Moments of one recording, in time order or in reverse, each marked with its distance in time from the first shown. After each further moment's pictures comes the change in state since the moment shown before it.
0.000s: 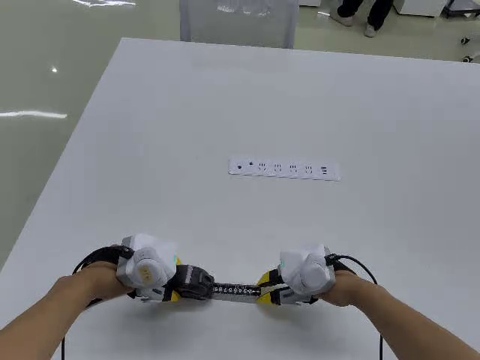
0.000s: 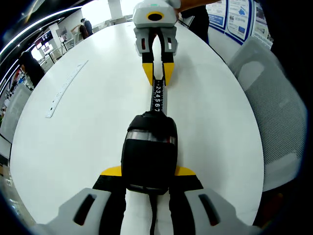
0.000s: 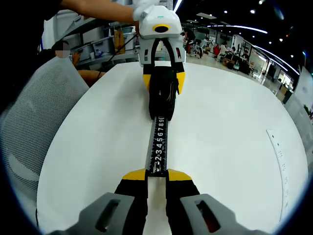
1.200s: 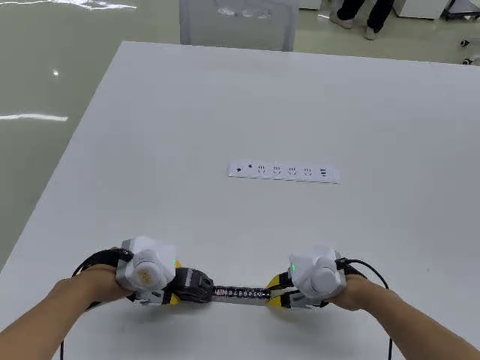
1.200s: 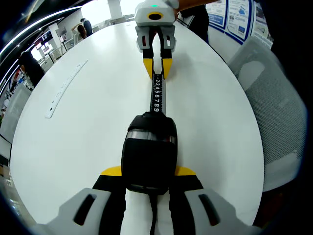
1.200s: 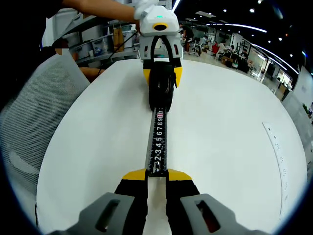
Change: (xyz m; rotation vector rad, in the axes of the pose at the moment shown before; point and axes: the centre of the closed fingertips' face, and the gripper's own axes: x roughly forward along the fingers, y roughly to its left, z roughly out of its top) left arm 0.002 0.001 -0.001 0.000 0.005 0.002; right arm -0.013 -0.001 -0.018 0.003 0.019 -0.013
